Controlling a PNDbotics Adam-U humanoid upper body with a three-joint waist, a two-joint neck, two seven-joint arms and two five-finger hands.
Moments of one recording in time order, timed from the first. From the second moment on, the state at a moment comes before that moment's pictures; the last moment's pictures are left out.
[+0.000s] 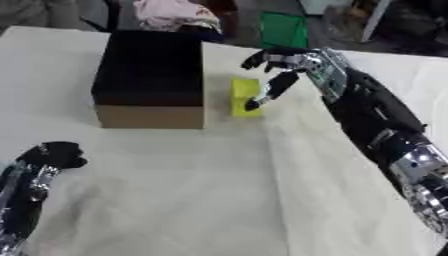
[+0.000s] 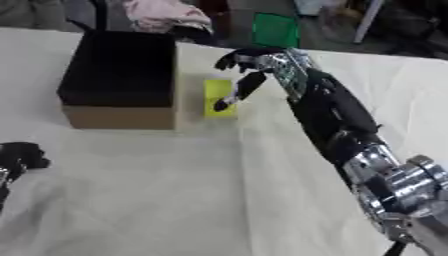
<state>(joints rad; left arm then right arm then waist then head) -0.22 0.20 -0.11 -1.68 0.05 -0.05 -0.12 -1.08 -0.38 0.12 -0.63 0.82 -0.33 0.44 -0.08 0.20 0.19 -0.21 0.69</state>
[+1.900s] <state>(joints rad) -0.22 0.19 -0.11 -1.68 0.05 -0.05 -0.12 -1.08 -0.38 0.13 -0.73 0.65 -0.33 0.17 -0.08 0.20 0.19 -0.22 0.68</state>
